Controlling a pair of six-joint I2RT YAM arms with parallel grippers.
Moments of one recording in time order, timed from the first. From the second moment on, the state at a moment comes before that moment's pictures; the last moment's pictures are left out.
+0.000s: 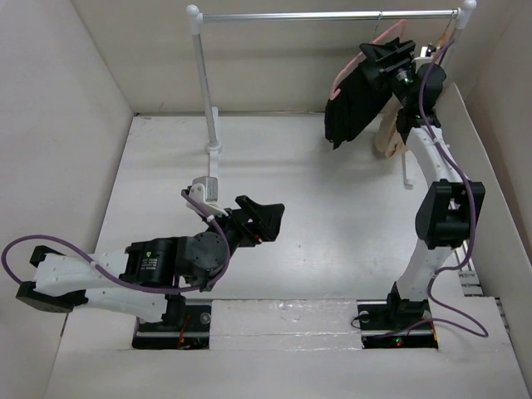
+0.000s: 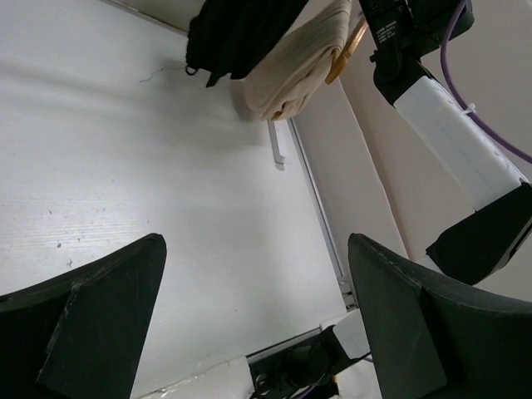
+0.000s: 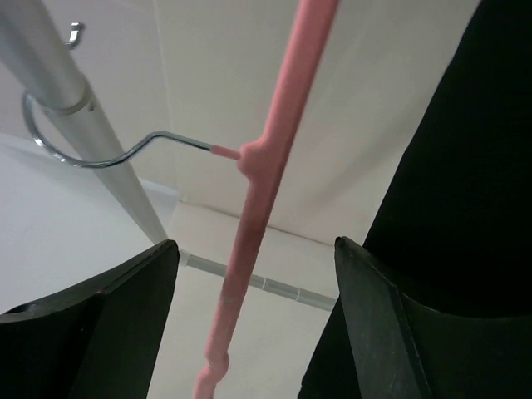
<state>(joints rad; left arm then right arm) -1.60 0.90 1.17 -0.50 -1.12 -0.95 -0.02 1.90 1.73 0.43 -0.42 1.37</state>
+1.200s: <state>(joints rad) -0.99 1.02 1.07 -0.48 -0.56 -0.72 0.24 0.32 0.88 -0.59 -0.11 0.38</state>
